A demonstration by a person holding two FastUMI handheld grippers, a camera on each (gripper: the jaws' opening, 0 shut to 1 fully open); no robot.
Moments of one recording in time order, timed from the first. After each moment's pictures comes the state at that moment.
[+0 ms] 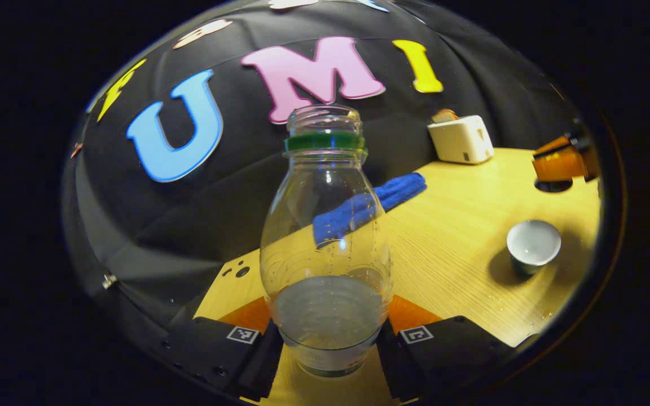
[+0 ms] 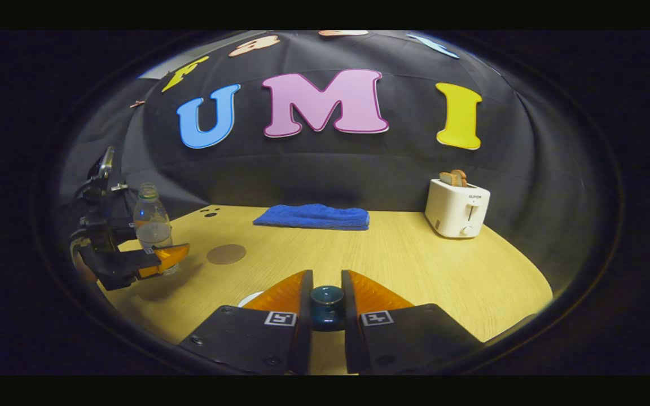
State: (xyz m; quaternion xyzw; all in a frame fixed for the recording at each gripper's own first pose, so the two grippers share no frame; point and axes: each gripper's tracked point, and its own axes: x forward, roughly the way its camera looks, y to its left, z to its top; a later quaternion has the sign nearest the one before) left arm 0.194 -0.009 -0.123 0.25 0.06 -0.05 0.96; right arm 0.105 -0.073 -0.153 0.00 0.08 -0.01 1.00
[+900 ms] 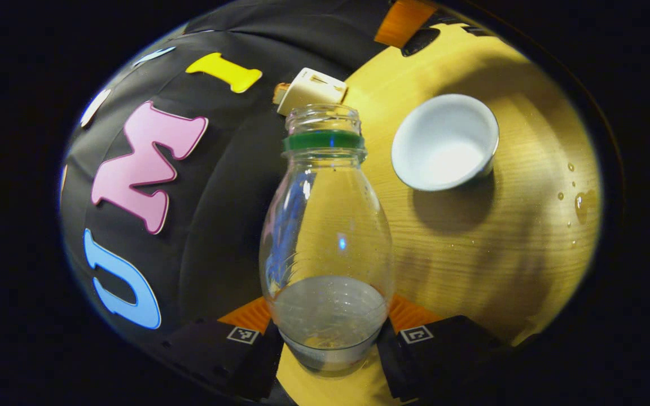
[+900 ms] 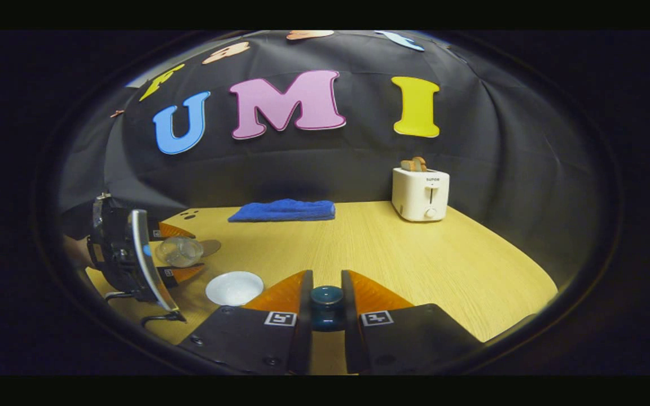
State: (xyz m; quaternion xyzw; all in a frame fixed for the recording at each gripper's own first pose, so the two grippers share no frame) left arm 0.222 -0.088 -0.174 0.61 0.06 -0.16 0.77; right arm 0.070 -0.122 -0.178 0.04 0.08 -0.06 0.99
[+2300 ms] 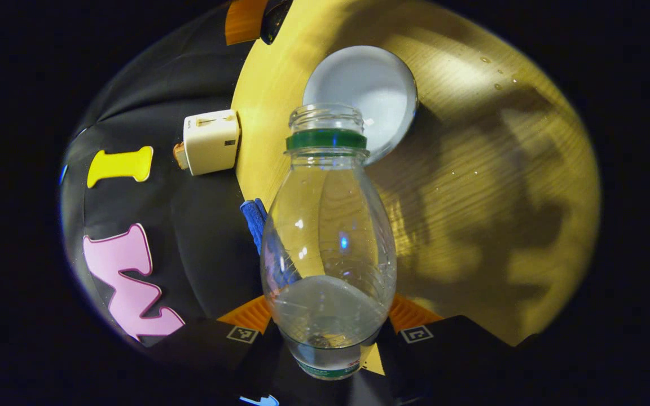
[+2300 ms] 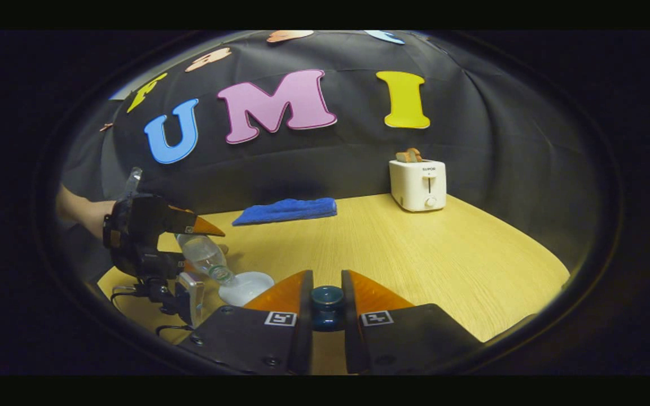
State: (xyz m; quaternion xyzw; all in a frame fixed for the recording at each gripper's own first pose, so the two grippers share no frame) left arm 0.238 -0.100 -0.162 0.82 0.05 -0.24 0.53; right arm 0.061 -0.111 -0.180 0.09 0.09 -0.07 0.99
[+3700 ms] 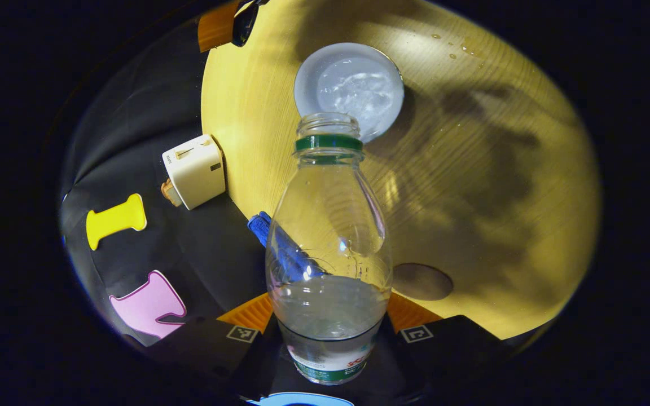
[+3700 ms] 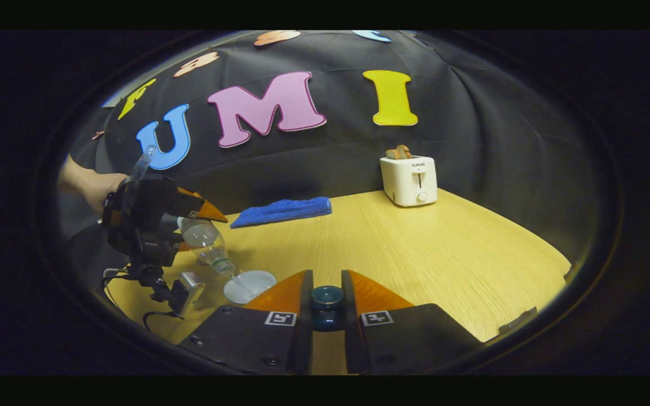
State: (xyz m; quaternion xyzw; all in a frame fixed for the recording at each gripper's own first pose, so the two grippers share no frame) left arm 0.244 -0.108 -0.112 0.89 0.03 -0.23 0.40; right arm 0.046 -0.113 -0.175 0.11 0.09 -0.08 0.99
